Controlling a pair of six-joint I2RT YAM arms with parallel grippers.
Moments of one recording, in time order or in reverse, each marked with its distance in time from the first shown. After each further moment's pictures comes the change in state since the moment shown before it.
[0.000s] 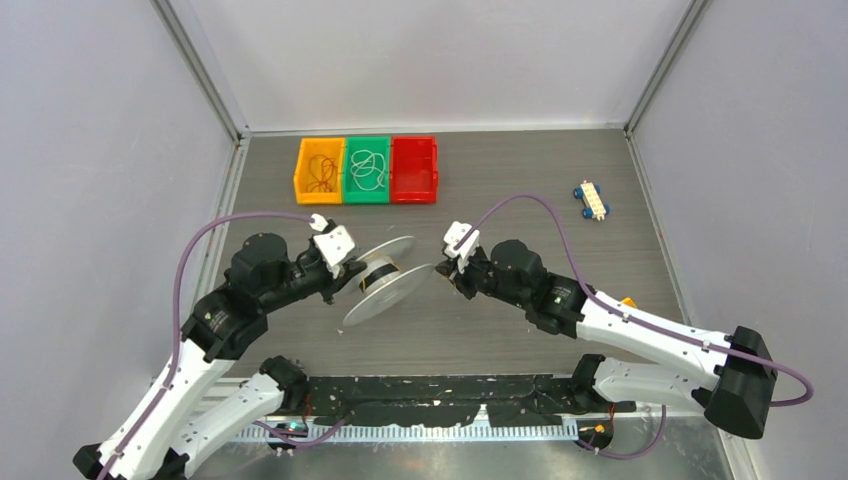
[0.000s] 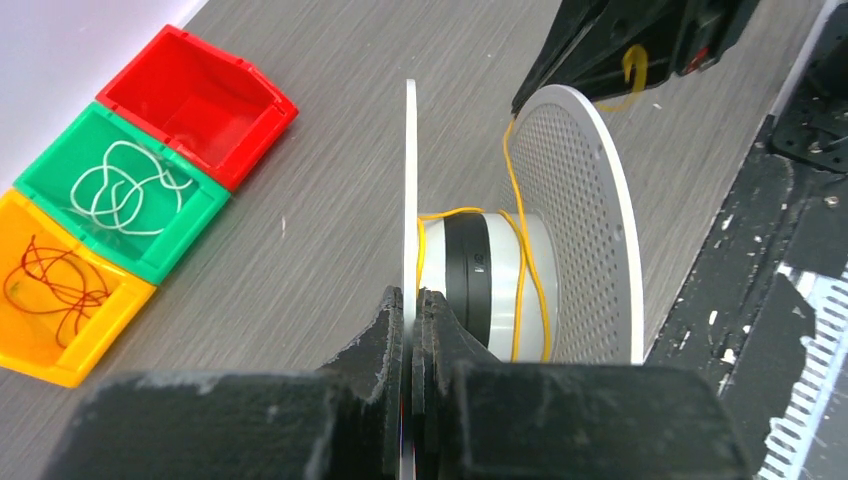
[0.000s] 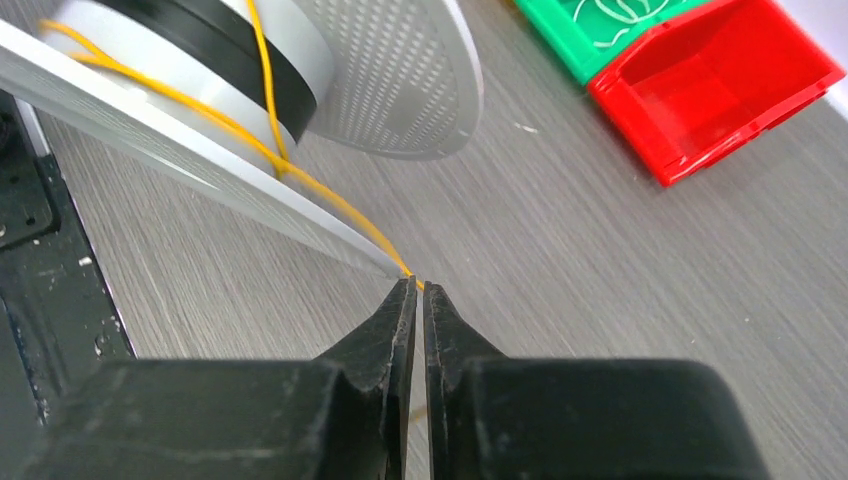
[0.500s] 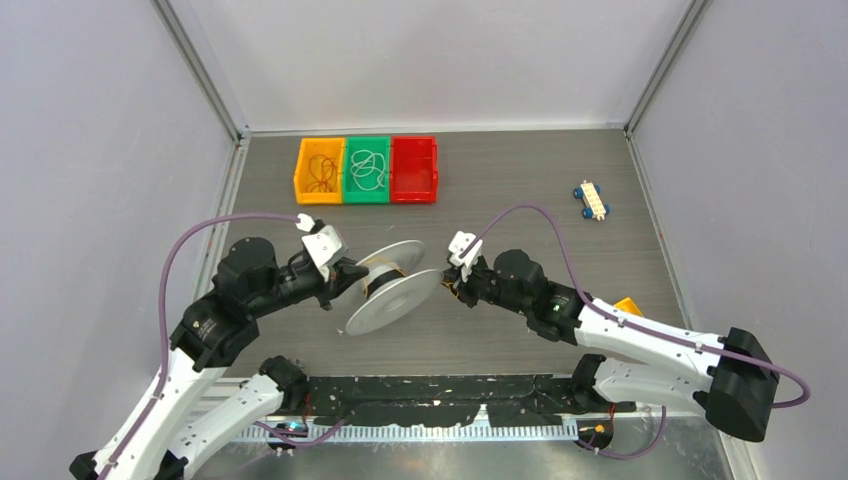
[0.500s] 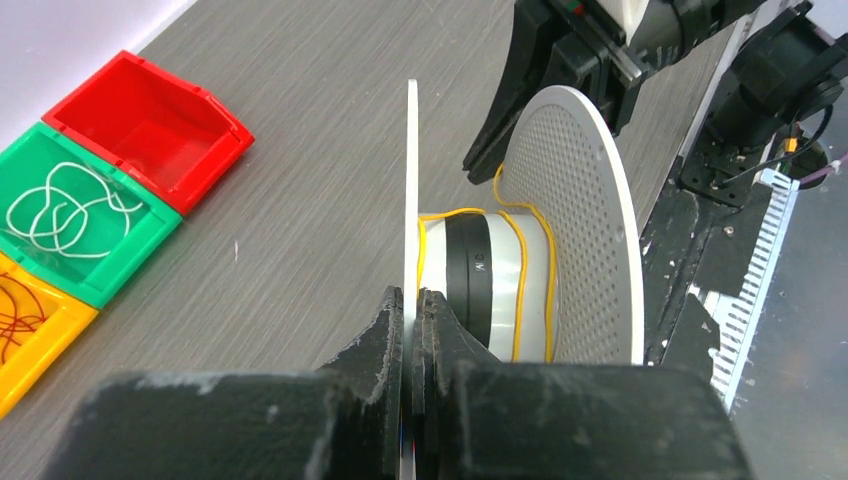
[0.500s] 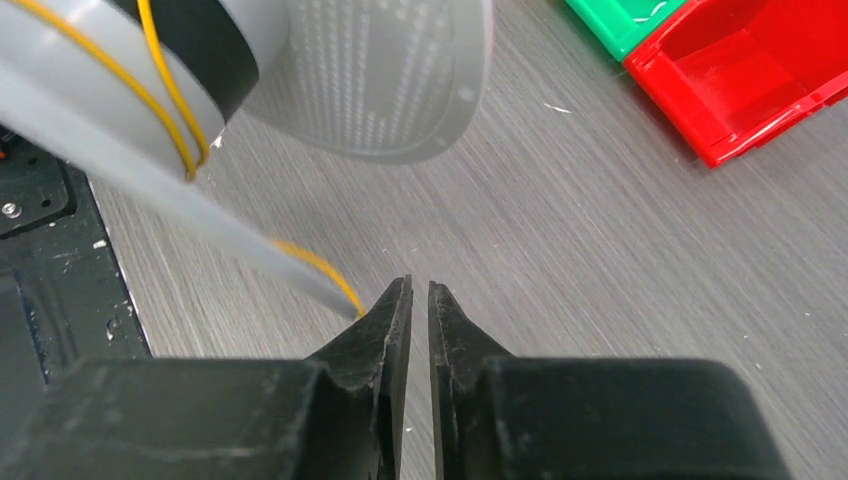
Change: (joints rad) left arm 0.000 -0.026 0.035 -0.014 0.086 -0.105; right arm -0.006 -0.006 -0.115 0.097 -0.048 0.029
